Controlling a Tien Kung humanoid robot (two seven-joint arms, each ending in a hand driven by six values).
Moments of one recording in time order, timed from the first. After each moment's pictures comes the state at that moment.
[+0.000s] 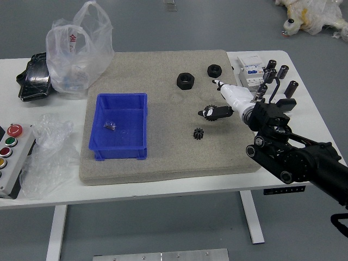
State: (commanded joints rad) left arm -0.11 0.18 -0.85 -0.34 0.82 0.12 0.28; right arm 0.77 -0.23 0.56 0.92 -1.84 -0.13 -0.32
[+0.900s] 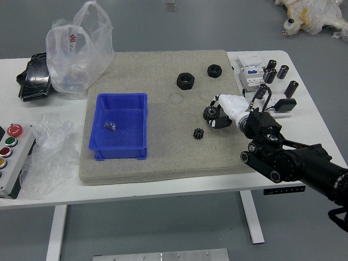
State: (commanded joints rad) left arm -0.11 0.17 -0.86 -0.35 0.82 0.12 0.29; right arm 0.83 -0.18 0.34 0.73 -1.64 -0.28 -0.23
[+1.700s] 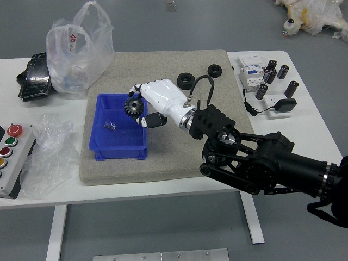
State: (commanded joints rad) left arm -0.11 0.18 -0.87 -0.35 0.84 0.12 0.29; right arm 0.93 -0.08 0.25 1.19 -1.82 -0.30 -0.23
